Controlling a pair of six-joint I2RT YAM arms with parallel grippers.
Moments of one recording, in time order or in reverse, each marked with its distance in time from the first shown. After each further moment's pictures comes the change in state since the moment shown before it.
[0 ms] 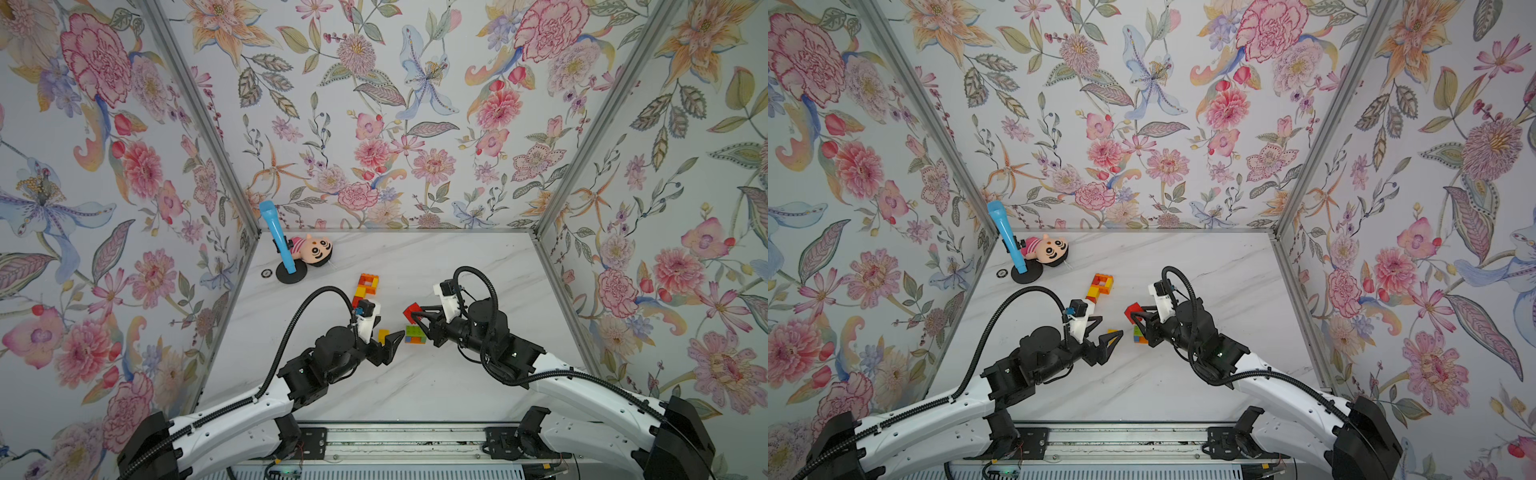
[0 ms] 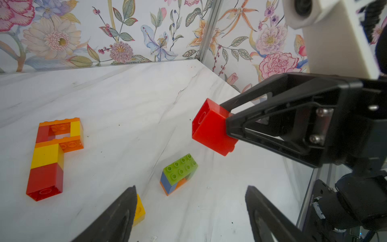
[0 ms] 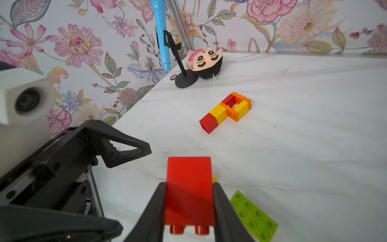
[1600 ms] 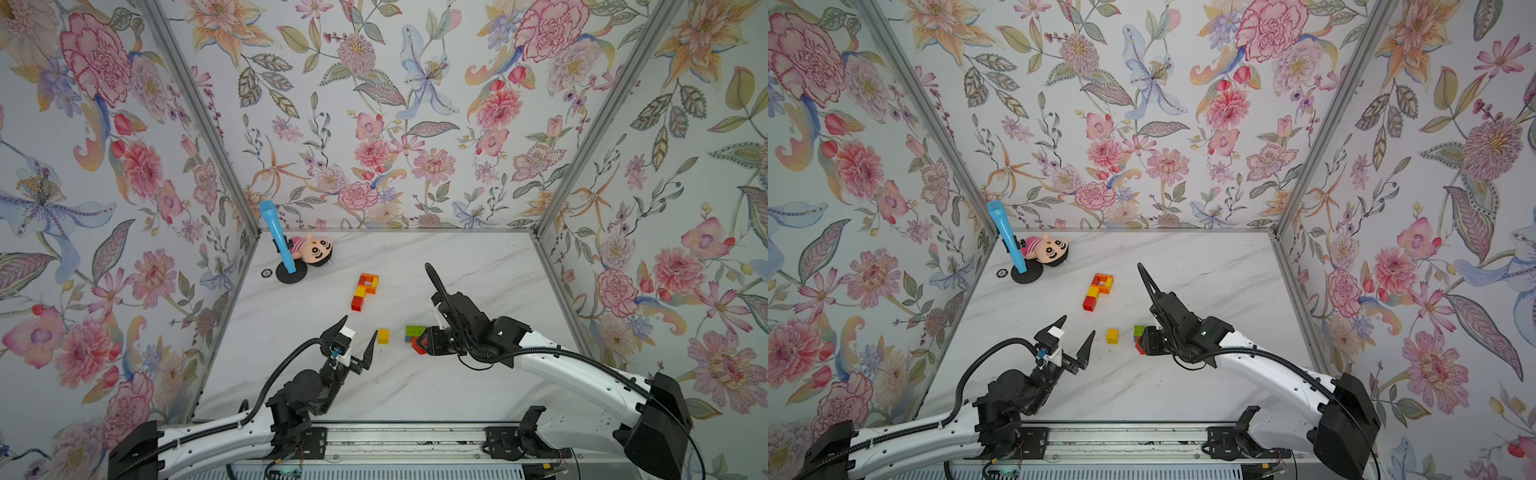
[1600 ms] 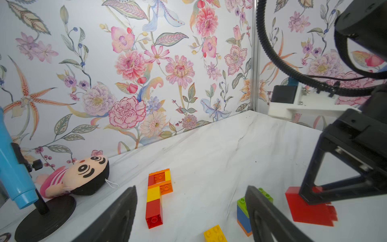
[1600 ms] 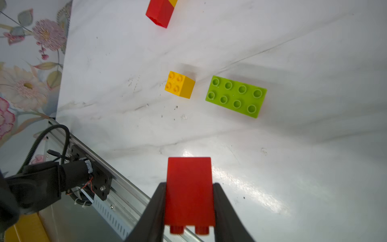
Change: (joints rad) left arm -0.157 -0.298 -0.350 0.467 -0.495 0.468; right arm 0.065 0.186 0.306 -0.777 -0.004 0.210
